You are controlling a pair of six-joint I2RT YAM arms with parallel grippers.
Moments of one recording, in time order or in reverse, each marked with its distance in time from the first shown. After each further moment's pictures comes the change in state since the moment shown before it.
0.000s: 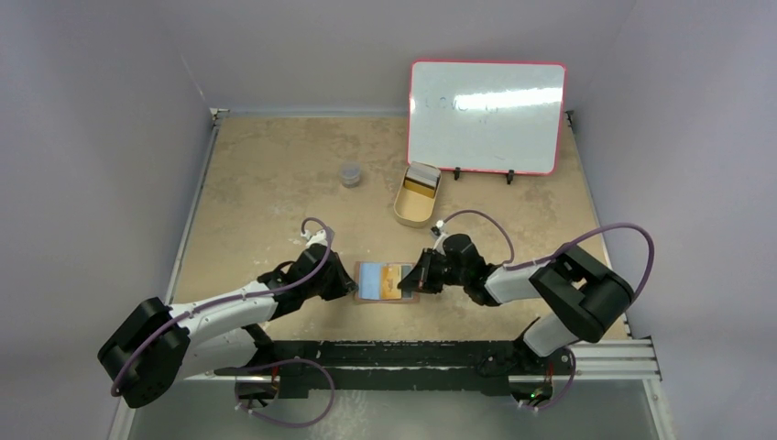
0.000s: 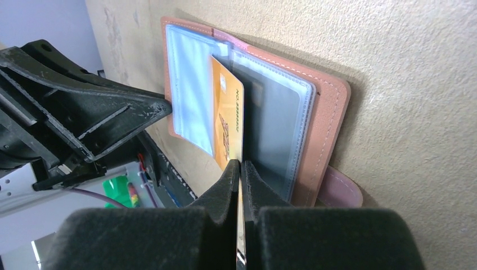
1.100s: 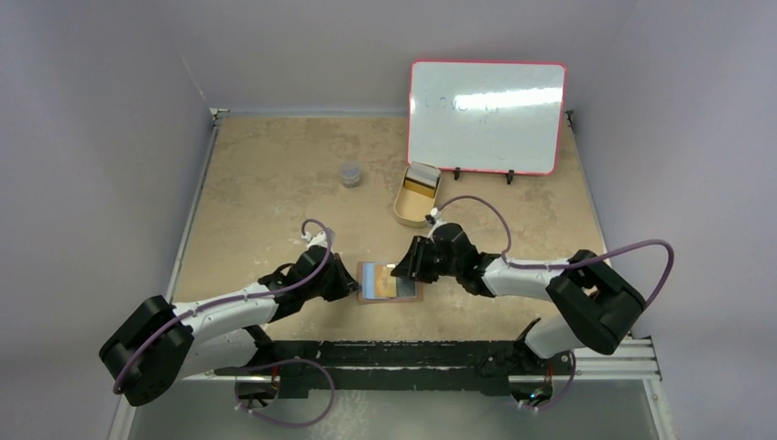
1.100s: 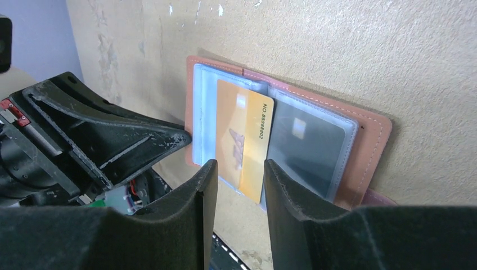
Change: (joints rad) left arm 0.000 0.013 -0.032 0.082 0.028 -0.029; right arm 0.042 -0.081 0.135 -0.237 0.142 -0.061
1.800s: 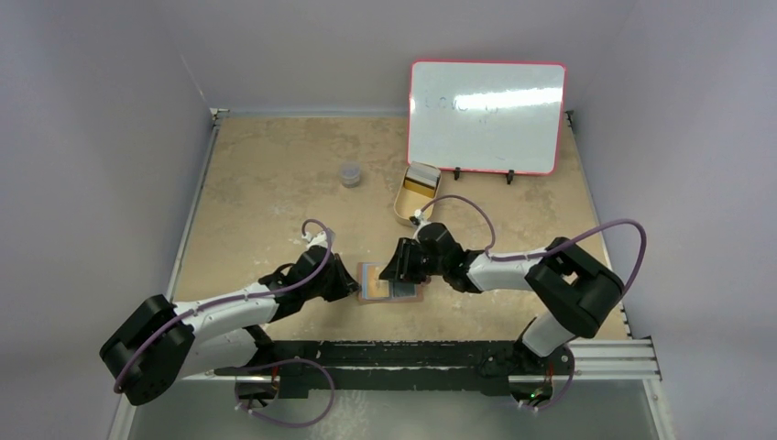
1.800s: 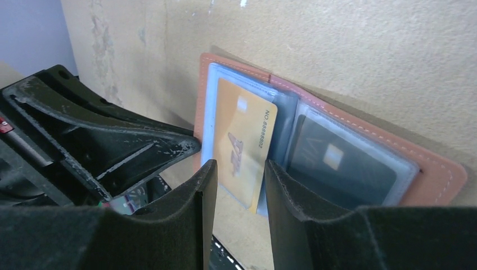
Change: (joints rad) left arm 0.000 0.005 -0.001 0.006 0.004 0.000; right arm 0.056 0.127 0.088 0.012 -0.003 -0.008
